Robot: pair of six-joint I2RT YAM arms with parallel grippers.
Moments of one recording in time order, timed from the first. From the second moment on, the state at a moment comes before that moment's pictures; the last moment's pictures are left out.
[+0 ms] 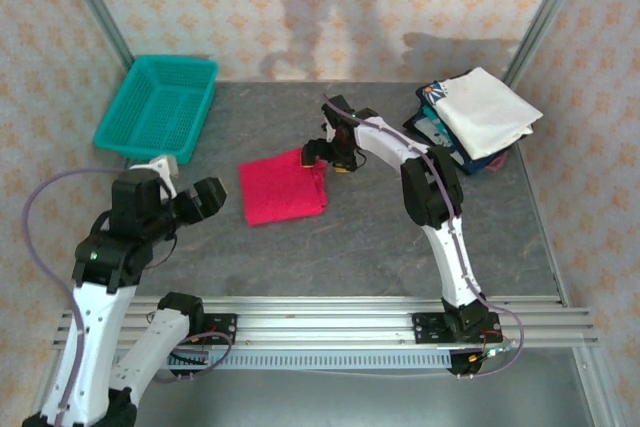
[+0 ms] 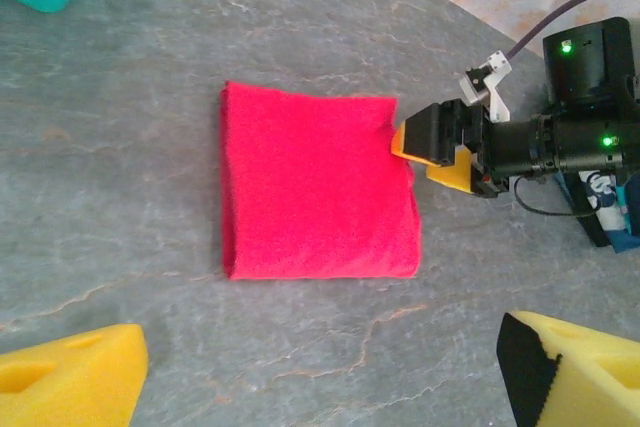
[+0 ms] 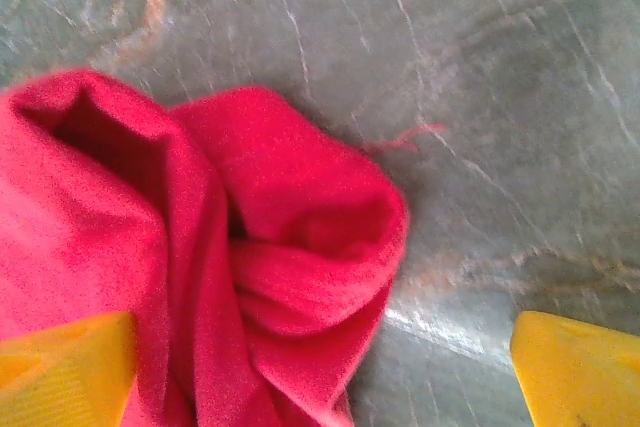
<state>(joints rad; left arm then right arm) -0.12 0.66 1.07 -1.07 0.09 -0.57 0.53 2.32 1.96 -0.84 -0.32 0.48</state>
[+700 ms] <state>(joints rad) -0.12 0.61 1.07 -1.20 -0.06 -0.54 0.62 2.59 2.42 -1.08 -0.14 0.40</state>
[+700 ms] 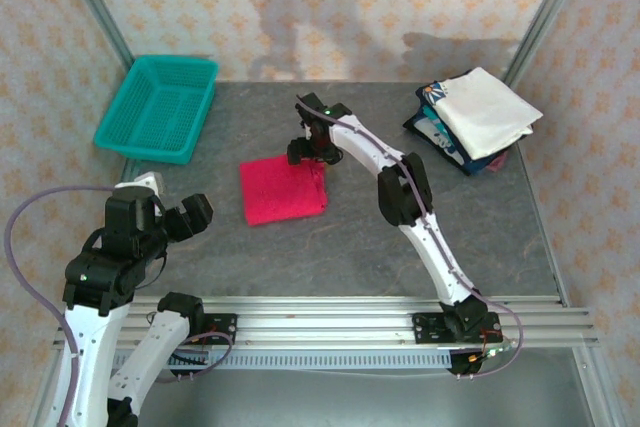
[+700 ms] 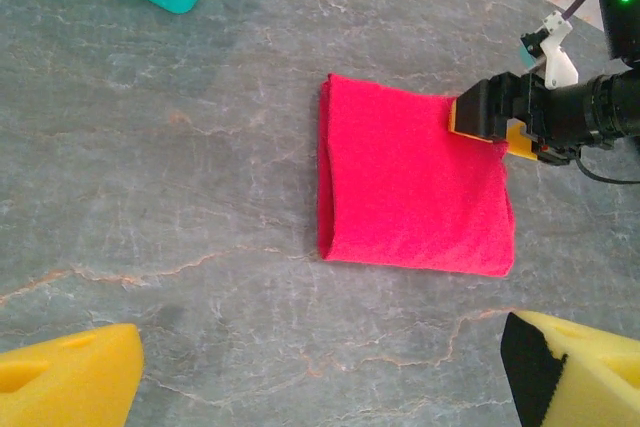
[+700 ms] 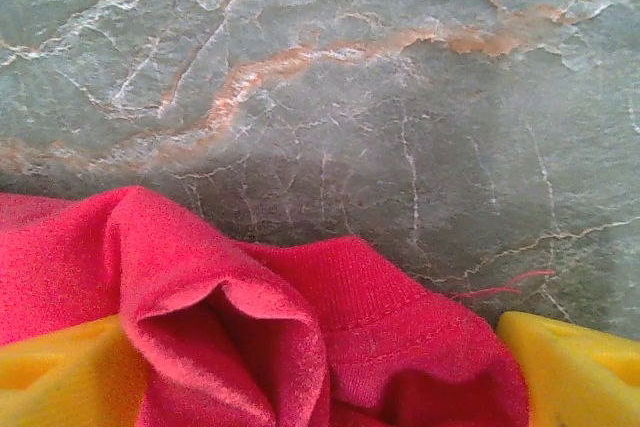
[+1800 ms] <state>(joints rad) -0.12 0.75 1.14 -0.99 -0.02 -0.51 0.54 2.27 2.58 -1.17 0.27 0.25</state>
